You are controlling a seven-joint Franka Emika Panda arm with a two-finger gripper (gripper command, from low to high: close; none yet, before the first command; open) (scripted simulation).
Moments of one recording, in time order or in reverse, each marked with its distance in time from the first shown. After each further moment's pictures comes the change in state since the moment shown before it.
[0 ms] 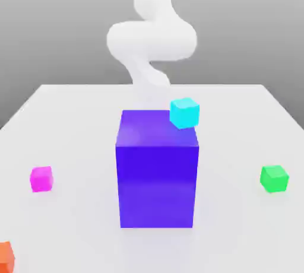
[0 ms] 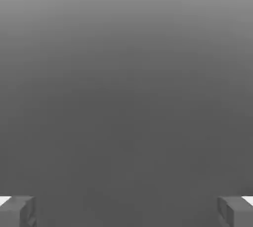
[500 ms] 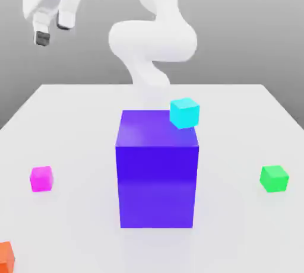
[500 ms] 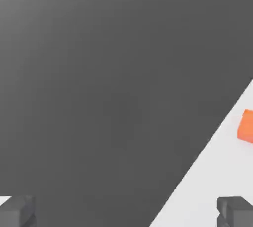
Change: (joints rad) arm -0.269 0.289 -0.024 -0.163 0.124 0.176 0.592
